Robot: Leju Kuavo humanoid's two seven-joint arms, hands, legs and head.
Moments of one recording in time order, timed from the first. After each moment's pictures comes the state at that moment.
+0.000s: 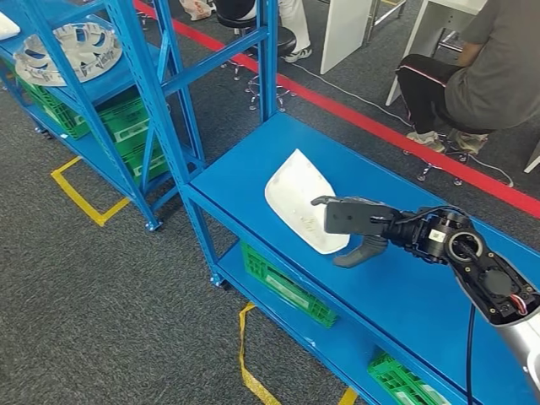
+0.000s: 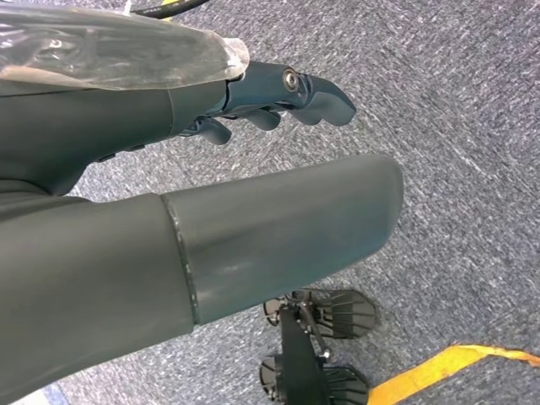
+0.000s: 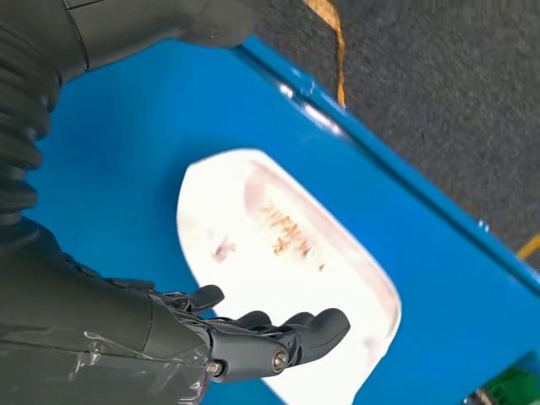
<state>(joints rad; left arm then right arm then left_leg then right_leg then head) -0.23 0.04 1.44 -0.16 -1.35 -0.08 -0.24 -0.40 -0.62 0.44 -1.67 0.00 0.60 0.36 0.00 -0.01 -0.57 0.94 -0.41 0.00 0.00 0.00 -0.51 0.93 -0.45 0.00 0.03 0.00</state>
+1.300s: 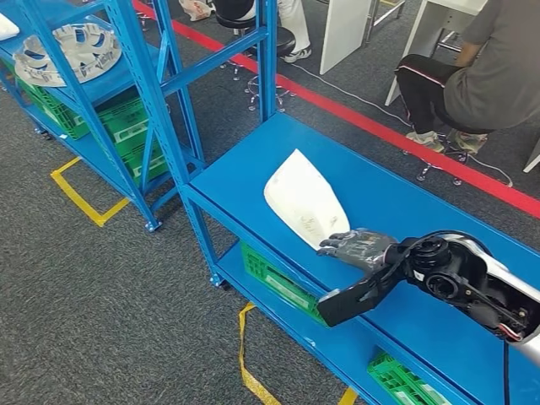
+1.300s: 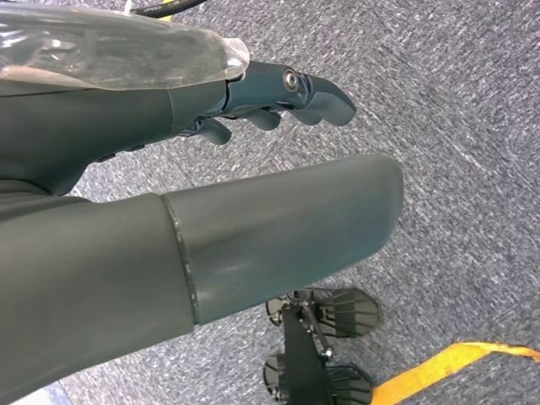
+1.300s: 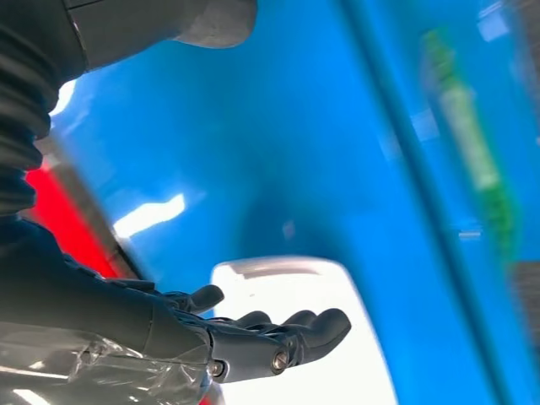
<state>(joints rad) -0.23 0.04 1.44 -0.16 -1.37 -0.09 -0.23 -0.44 -0.76 0.74 -1.75 0.66 0.76 0.13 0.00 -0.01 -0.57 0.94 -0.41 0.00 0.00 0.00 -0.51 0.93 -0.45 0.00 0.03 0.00</state>
